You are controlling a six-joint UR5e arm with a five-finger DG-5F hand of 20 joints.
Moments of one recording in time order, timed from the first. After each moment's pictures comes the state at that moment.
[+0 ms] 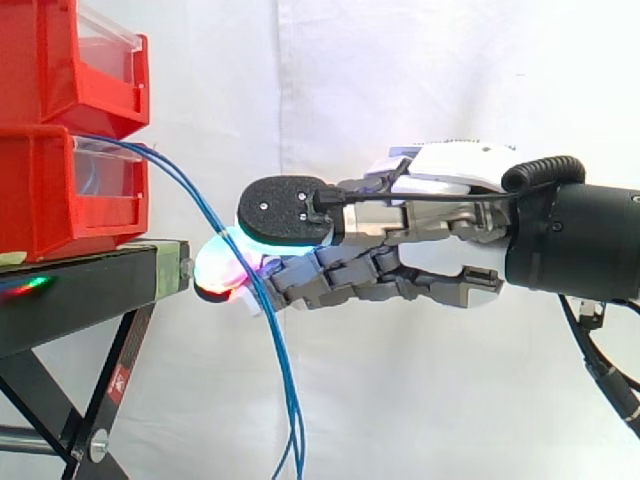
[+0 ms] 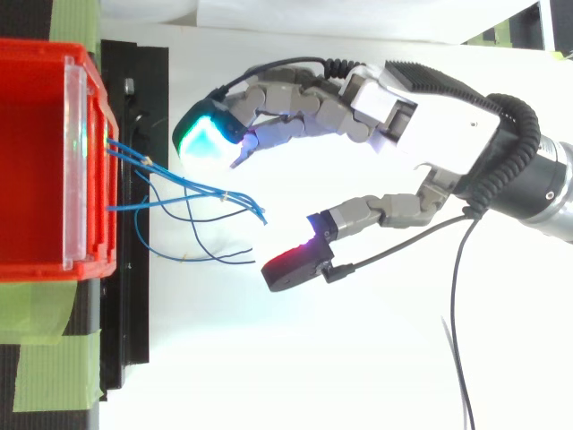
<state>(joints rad) 0.19 -1.99 -1.87 -2.24 -1.13 -0.64</state>
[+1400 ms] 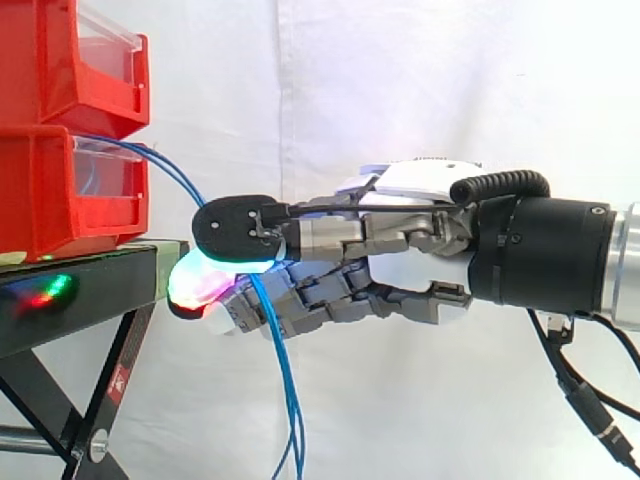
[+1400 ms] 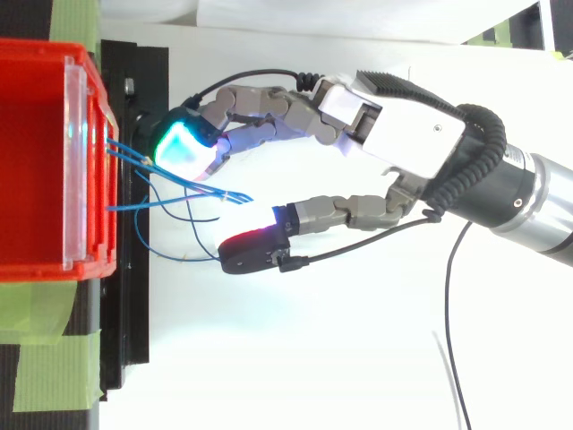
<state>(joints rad) 0.20 -2.05 -1.80 -2.31 -1.07 -0.58</state>
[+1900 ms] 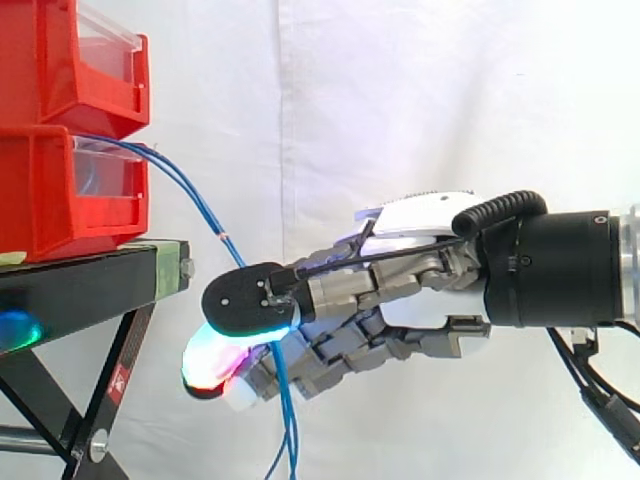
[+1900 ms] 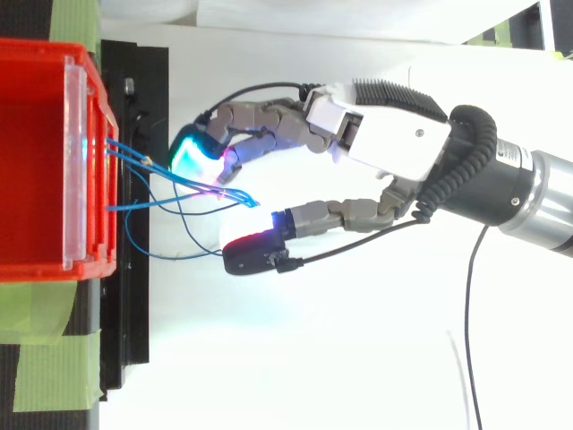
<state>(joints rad) 0.20 -2.05 -1.75 -2.56 -1.12 -0.50</state>
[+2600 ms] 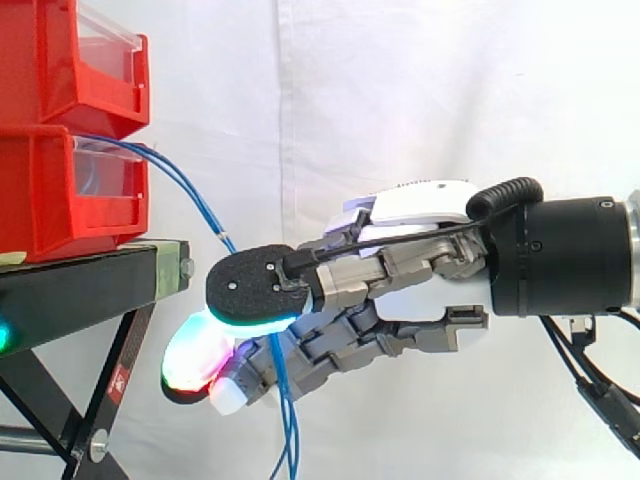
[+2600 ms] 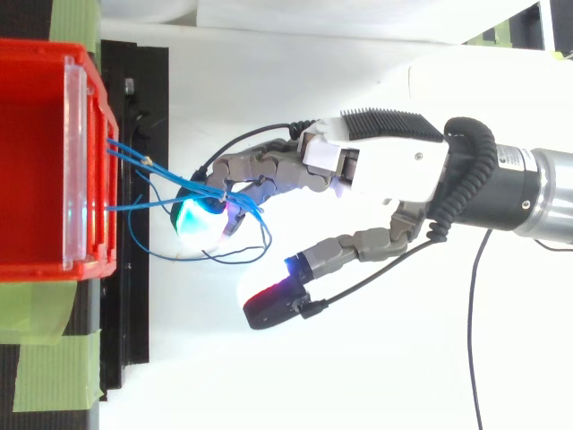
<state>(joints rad) 0.17 -2.03 -1.75 -2.58 -1.28 -0.49</state>
